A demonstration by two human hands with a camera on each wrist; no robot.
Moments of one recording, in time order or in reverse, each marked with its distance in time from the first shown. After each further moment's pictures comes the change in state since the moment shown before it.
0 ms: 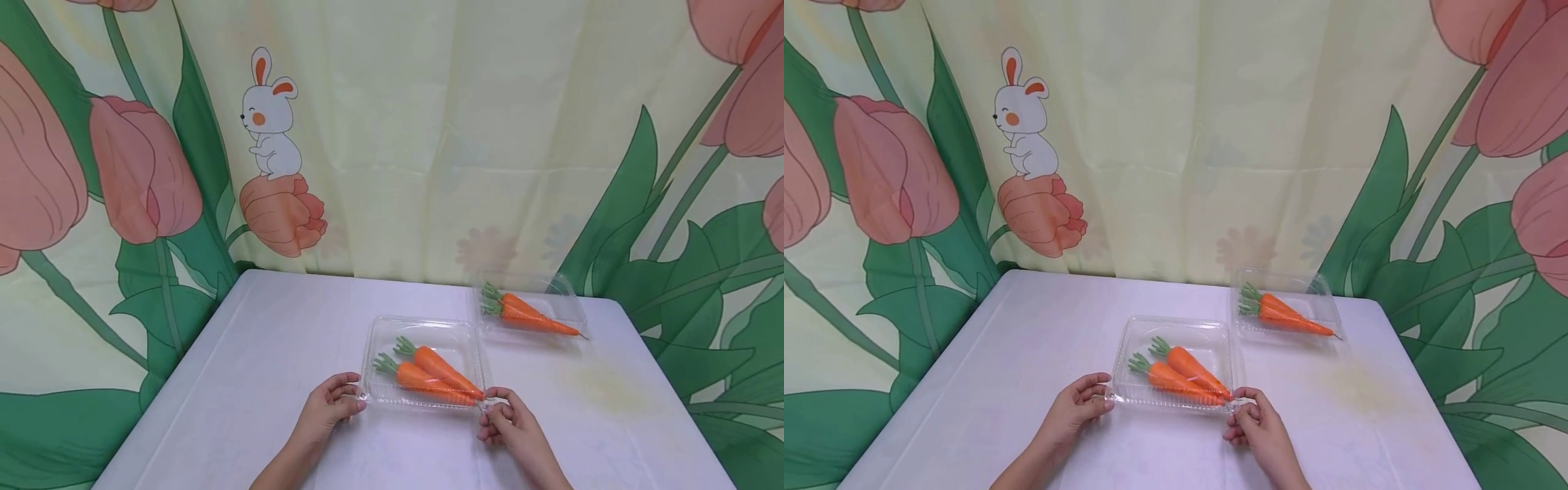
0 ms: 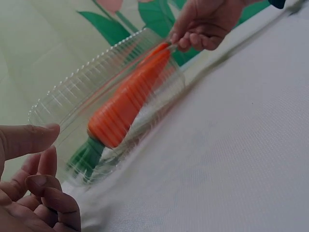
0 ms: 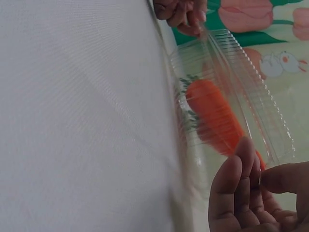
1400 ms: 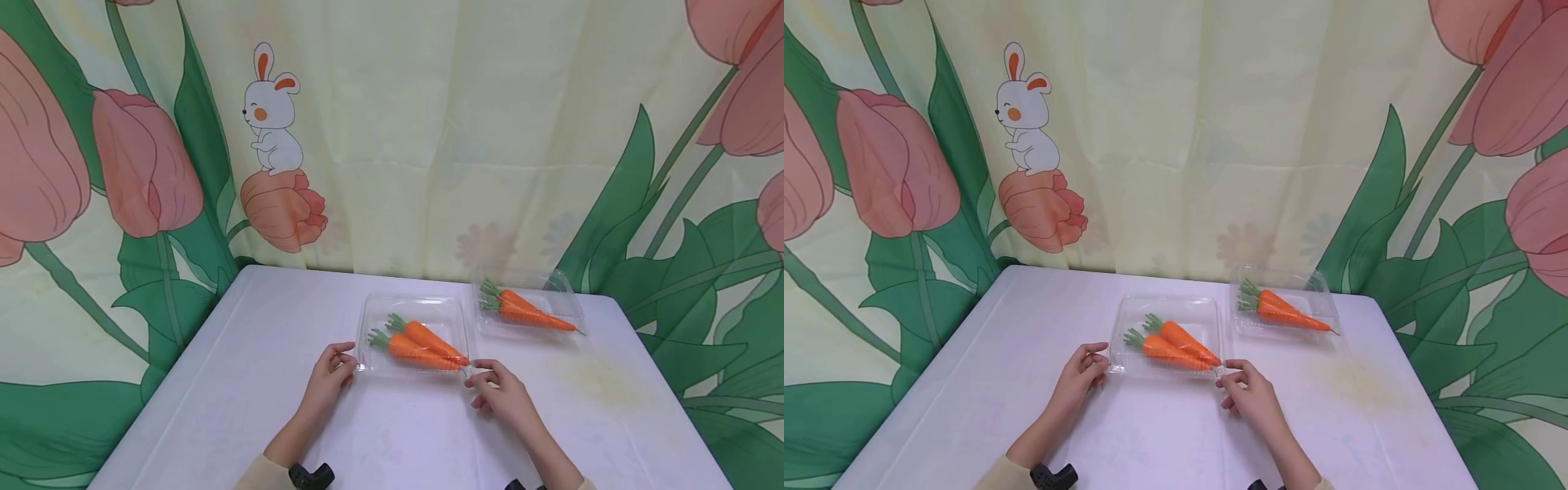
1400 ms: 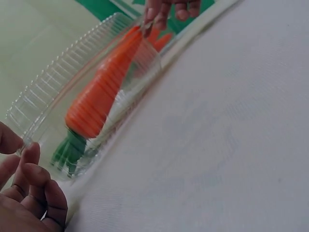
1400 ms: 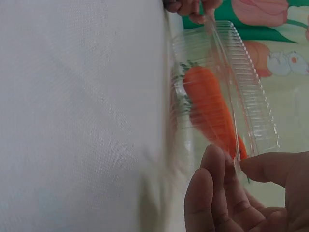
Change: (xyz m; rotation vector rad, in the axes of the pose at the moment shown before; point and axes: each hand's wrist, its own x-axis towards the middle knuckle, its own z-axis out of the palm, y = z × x) left_hand 0.040 0.002 0.001 0.087 0.095 0.162; right_hand 0.036 -0.027 0.010 -0.310 0.096 -0.018
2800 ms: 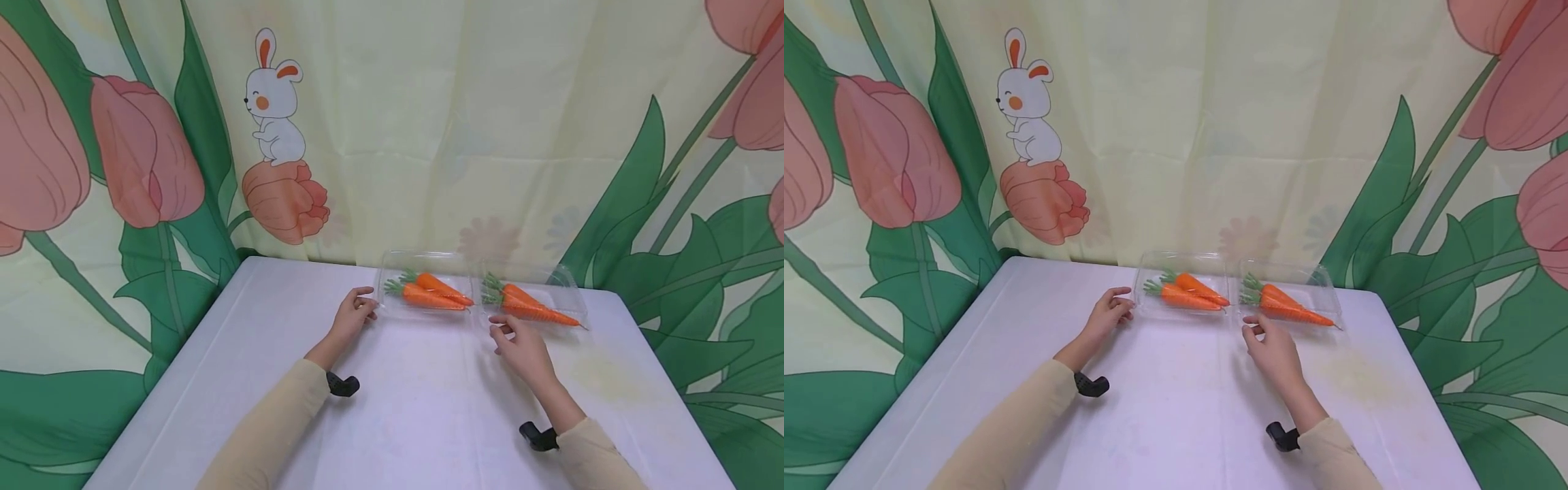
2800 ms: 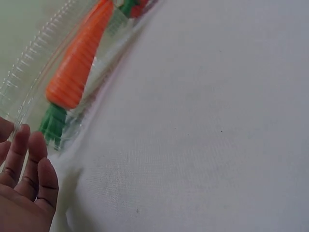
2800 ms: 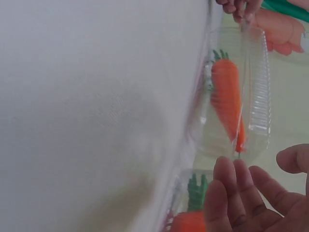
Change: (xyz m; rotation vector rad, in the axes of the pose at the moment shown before) left_hand 0.111 0.022 0.028 0.112 -0.027 0.048; right_hand 0.052 -0.015 -0.043 -0.324 0.156 -0.223
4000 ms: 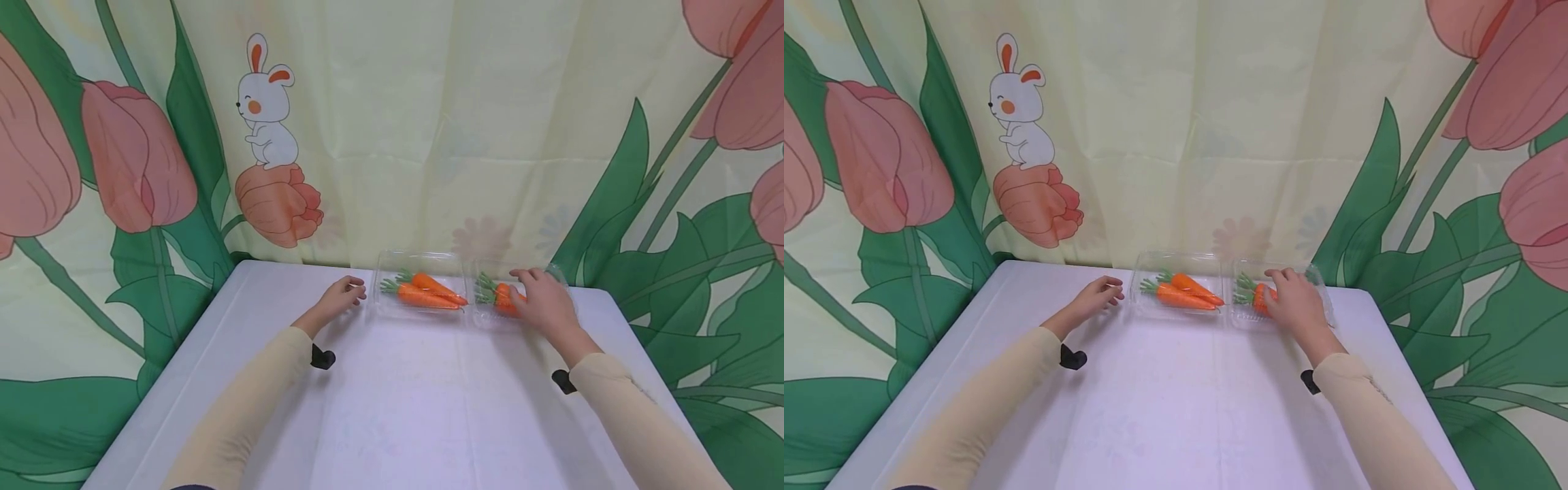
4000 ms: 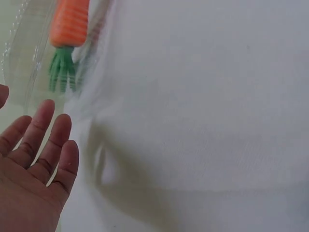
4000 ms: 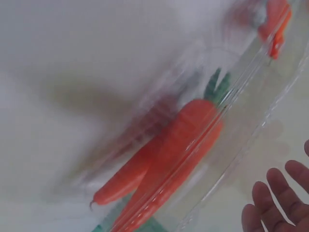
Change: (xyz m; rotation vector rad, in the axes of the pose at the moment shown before) left_hand 0.033 0.032 -0.033 0.428 -0.213 -0.009; right_hand 0.065 0.006 -0.070 -0.501 0.090 -0.261
